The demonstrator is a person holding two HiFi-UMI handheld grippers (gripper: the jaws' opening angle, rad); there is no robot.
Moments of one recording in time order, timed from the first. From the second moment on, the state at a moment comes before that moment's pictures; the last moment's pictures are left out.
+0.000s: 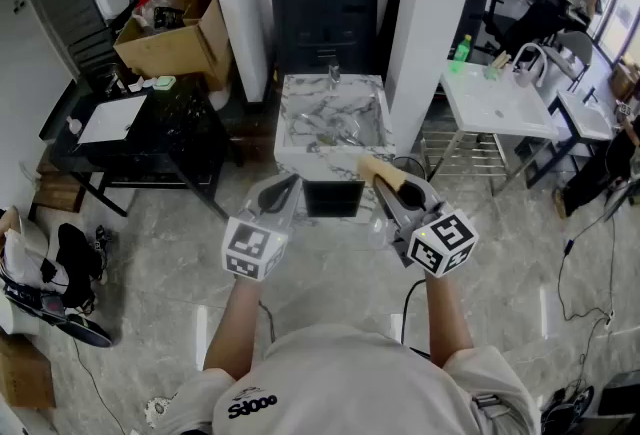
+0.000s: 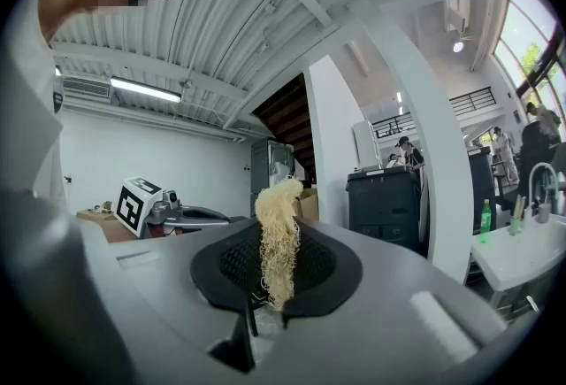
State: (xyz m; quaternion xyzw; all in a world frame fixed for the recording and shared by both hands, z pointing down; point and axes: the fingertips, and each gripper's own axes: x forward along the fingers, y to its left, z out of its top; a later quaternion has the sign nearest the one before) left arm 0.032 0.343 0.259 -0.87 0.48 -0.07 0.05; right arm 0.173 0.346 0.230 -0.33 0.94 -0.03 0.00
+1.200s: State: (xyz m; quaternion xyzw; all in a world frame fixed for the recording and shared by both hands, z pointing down) left arm 0.110 0.322 0.256 -0.85 0.52 -0.08 0.05; right arm 0.264 0.315 0.229 -0.31 0.95 -0.02 0.01
